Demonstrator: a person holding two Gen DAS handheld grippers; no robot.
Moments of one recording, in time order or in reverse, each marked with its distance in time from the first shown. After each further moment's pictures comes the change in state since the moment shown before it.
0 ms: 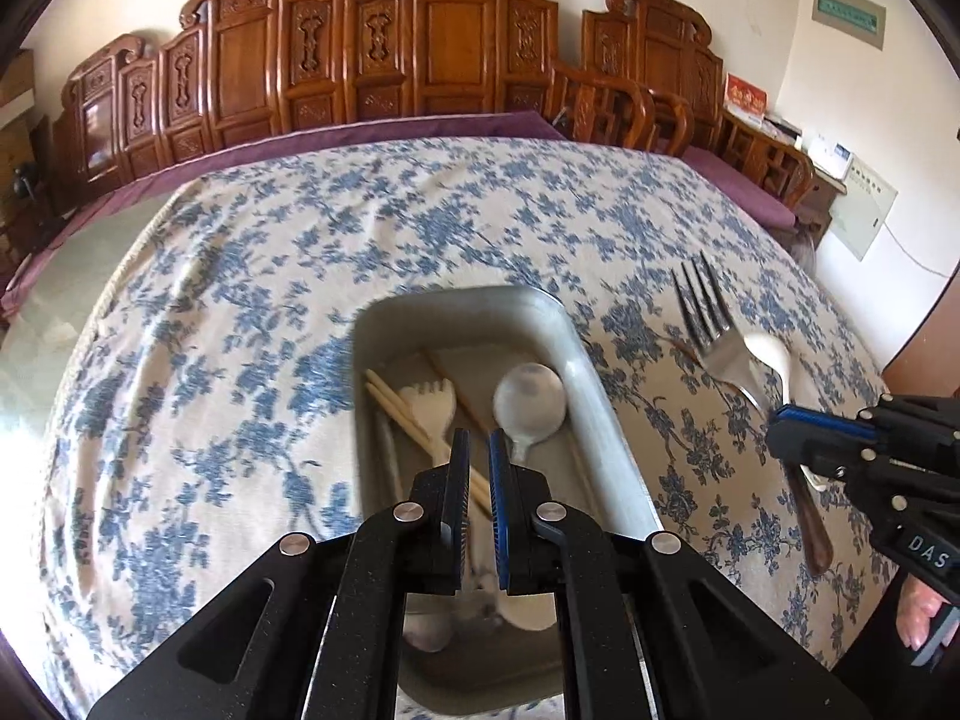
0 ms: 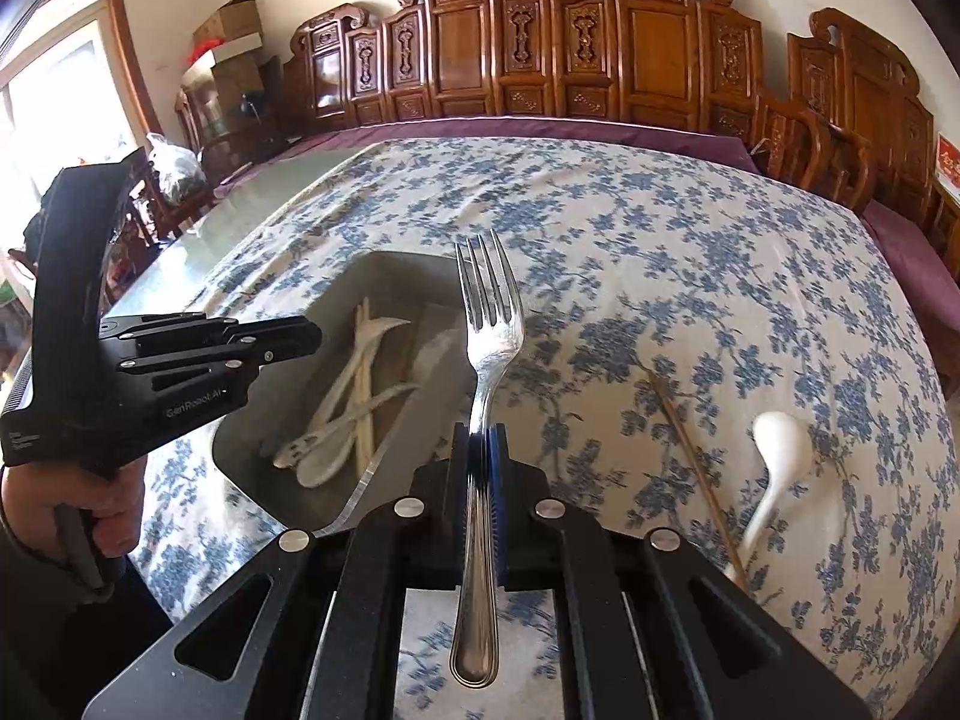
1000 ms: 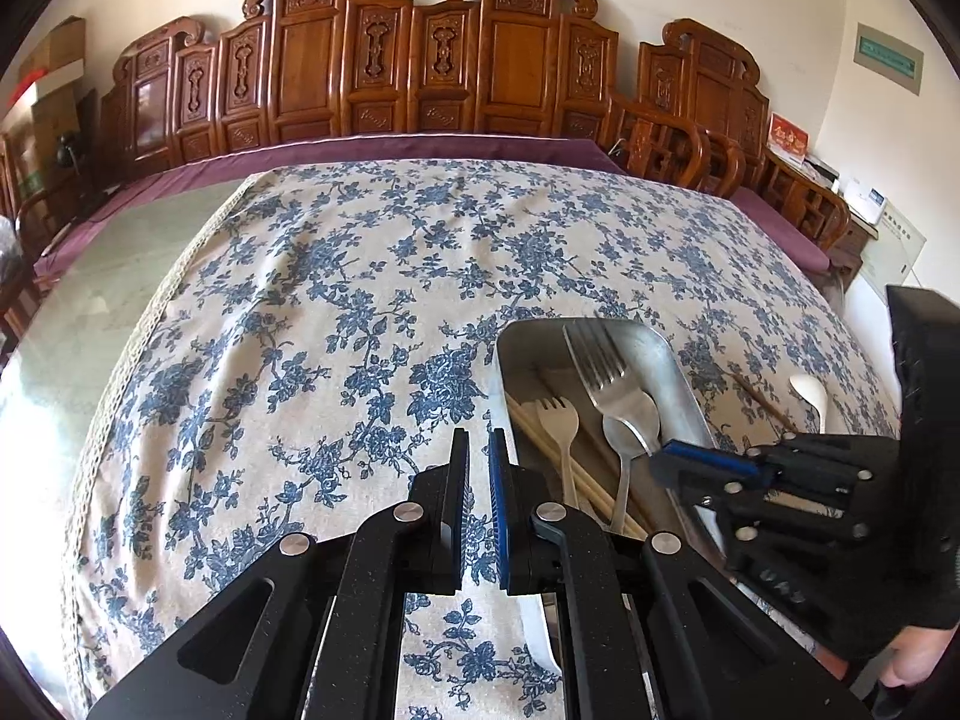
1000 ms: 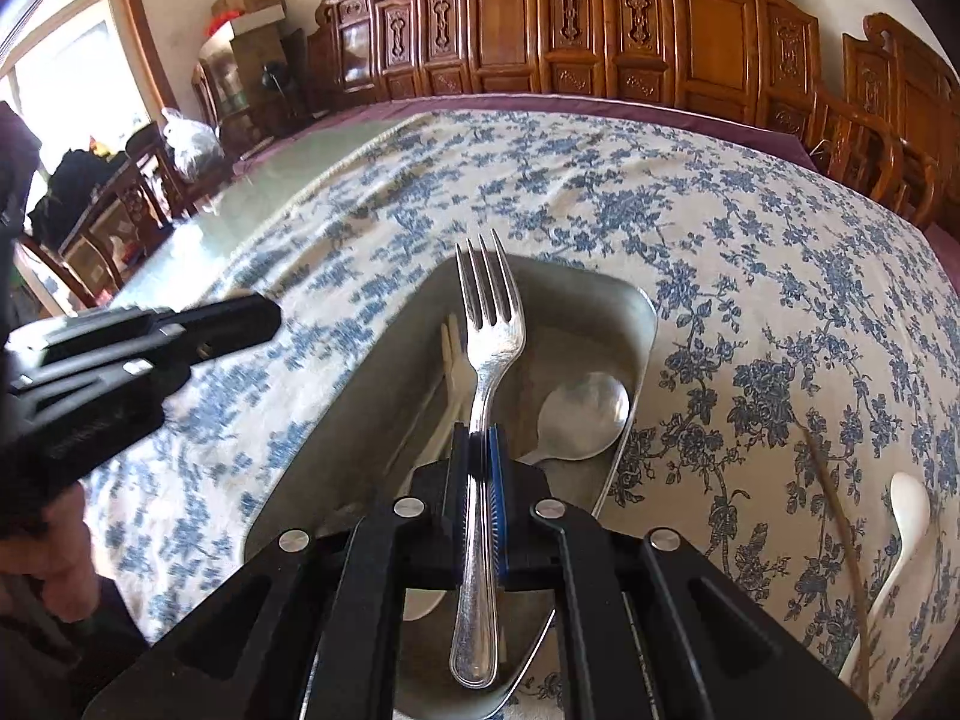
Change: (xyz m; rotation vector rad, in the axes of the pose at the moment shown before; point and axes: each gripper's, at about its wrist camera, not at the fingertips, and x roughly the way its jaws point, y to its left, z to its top) left arm -0.024 0.059 -0.002 -0.084 -0.036 0.058; right arm 0.085 0.062 0.028 -0.029 0.066 0.027
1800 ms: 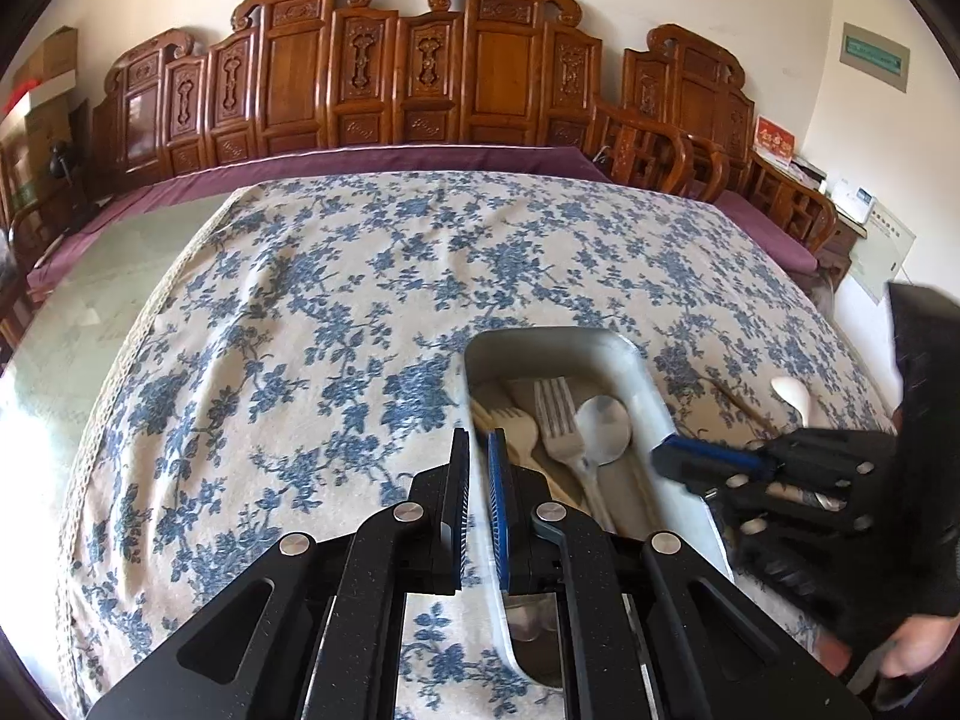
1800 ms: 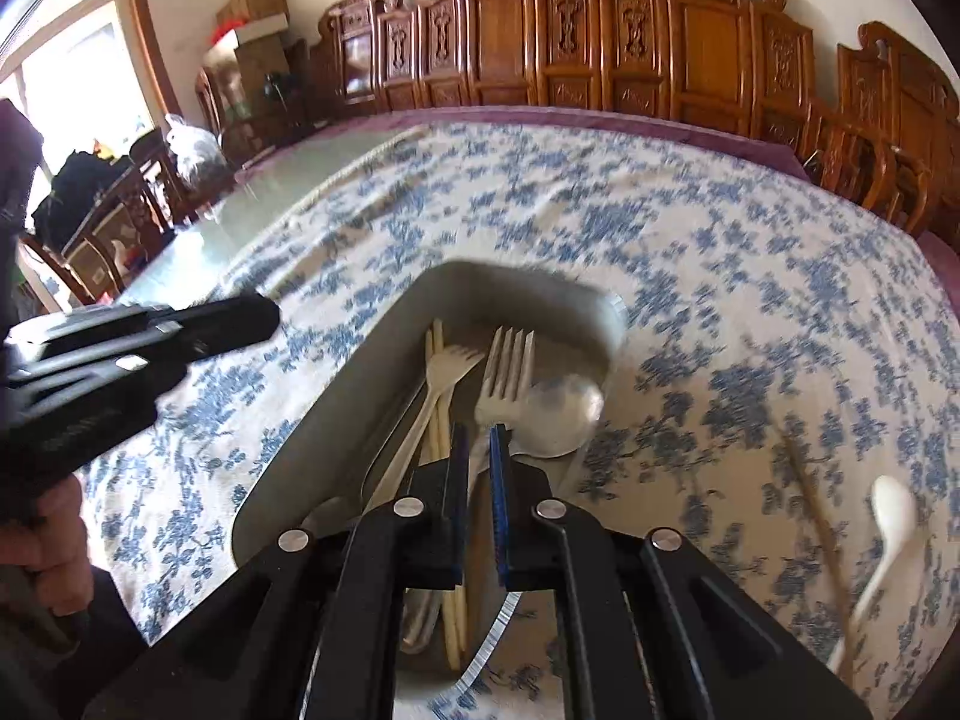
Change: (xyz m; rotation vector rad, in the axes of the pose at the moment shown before) left arm -0.004 -0.017 0.002 0.022 -0.026 -0.023; right arm -0.037 -0.021 -0.005 -0.003 -0.074 0.007
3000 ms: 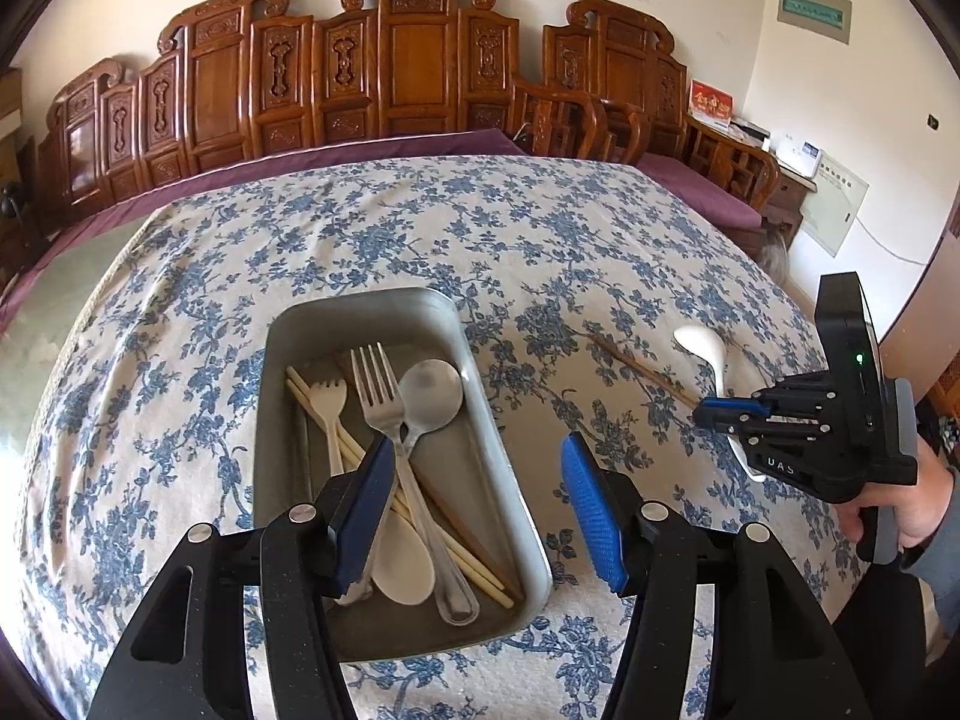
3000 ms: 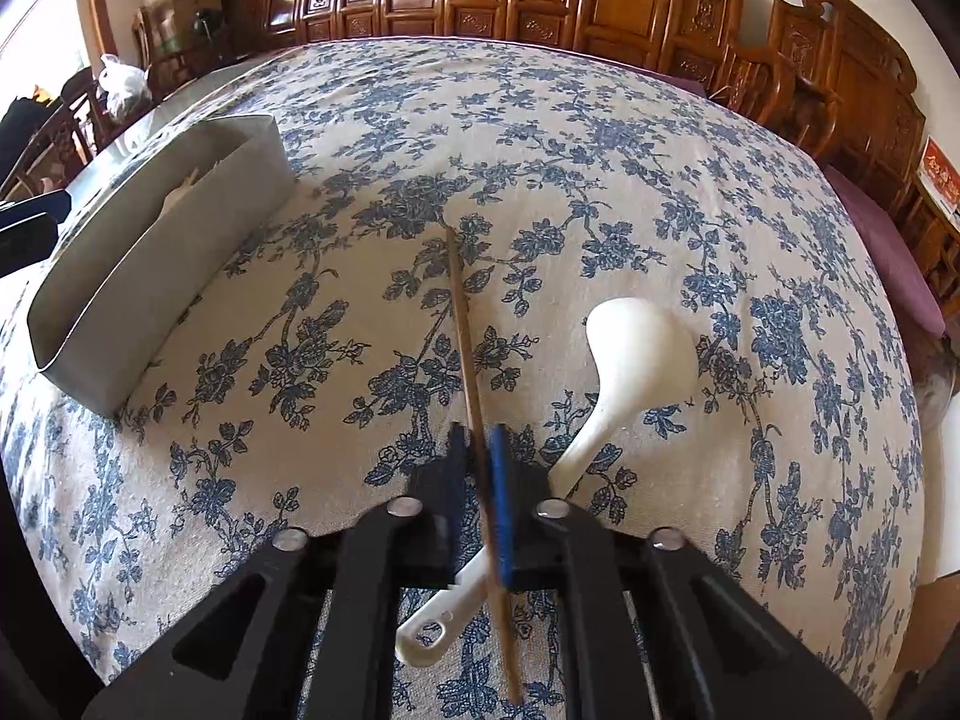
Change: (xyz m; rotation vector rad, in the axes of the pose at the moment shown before) left arm 0.005 -0.099 -0.025 0.100 0.018 -0.084; right arm -0.014 -0.155 -0.084 -0.042 0.185 -0.178
